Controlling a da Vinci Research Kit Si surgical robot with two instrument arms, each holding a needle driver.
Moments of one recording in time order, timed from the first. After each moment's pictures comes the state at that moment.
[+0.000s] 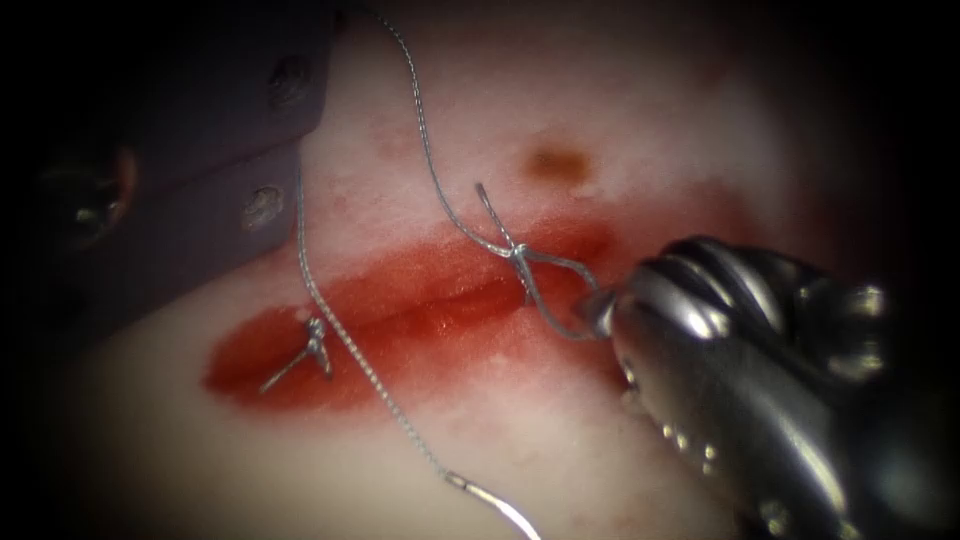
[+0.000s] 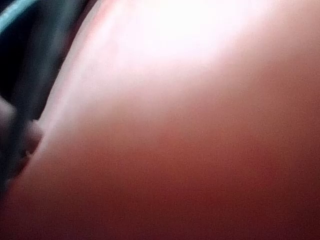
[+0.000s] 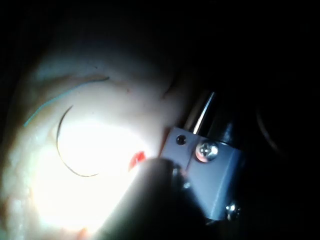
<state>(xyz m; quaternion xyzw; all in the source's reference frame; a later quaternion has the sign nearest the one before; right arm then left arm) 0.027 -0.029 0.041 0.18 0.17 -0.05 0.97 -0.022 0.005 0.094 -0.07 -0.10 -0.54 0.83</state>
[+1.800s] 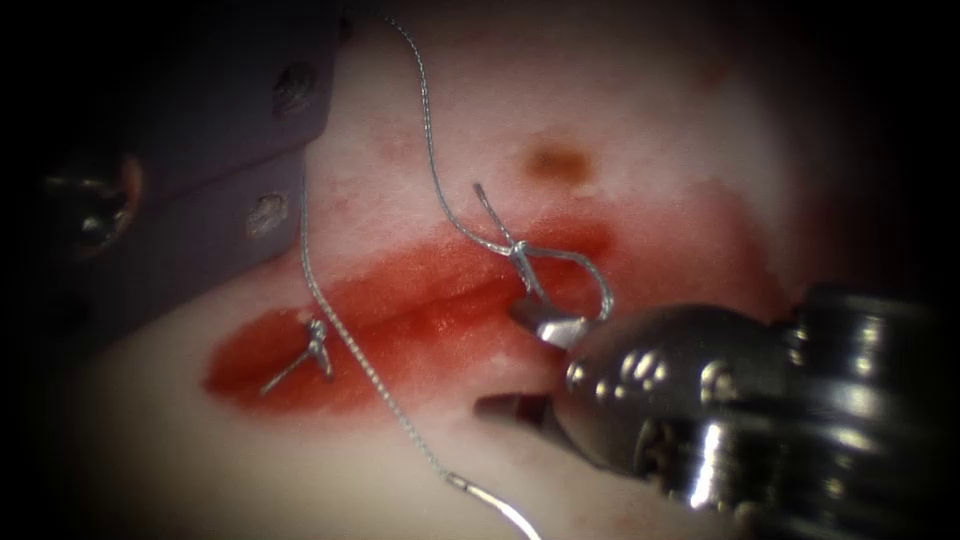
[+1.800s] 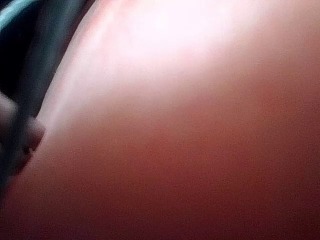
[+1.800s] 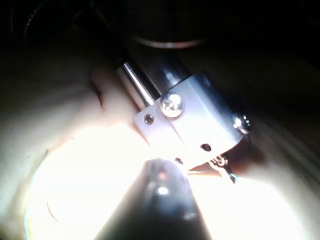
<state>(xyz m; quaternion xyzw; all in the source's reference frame) 0.030 -0.032 0.047 0.10 0.22 0.21 0.95 -0.022 0.005 0.094 -0.06 -0.10 -0.54 0.83</state>
